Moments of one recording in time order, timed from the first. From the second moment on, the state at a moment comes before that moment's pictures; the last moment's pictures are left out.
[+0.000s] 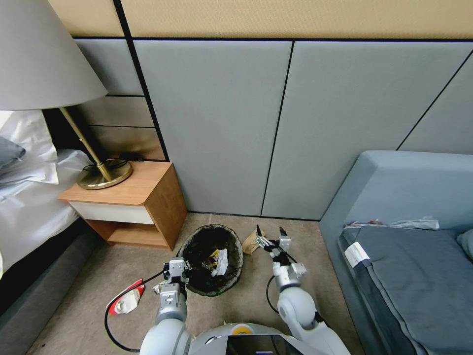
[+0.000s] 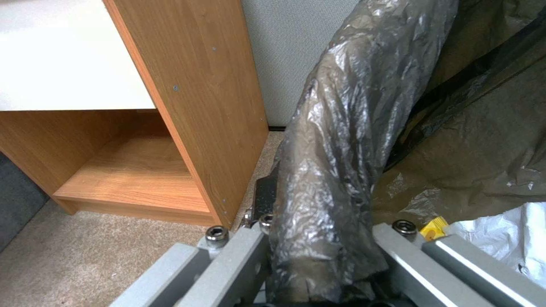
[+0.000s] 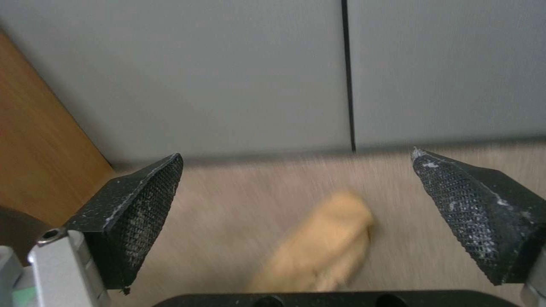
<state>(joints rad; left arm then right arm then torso) 1.80 -1.48 -0.38 -2.26 0.06 0.29 -0.33 -1.32 1.37 0.20 1.74 0.37 -0.09 0.25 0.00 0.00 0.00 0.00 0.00</state>
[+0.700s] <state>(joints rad) 1.81 -1.48 -0.37 -2.25 0.06 0.29 -0.33 -1.13 1.41 0.18 1.30 0.38 -0.09 0.17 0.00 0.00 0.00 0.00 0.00</state>
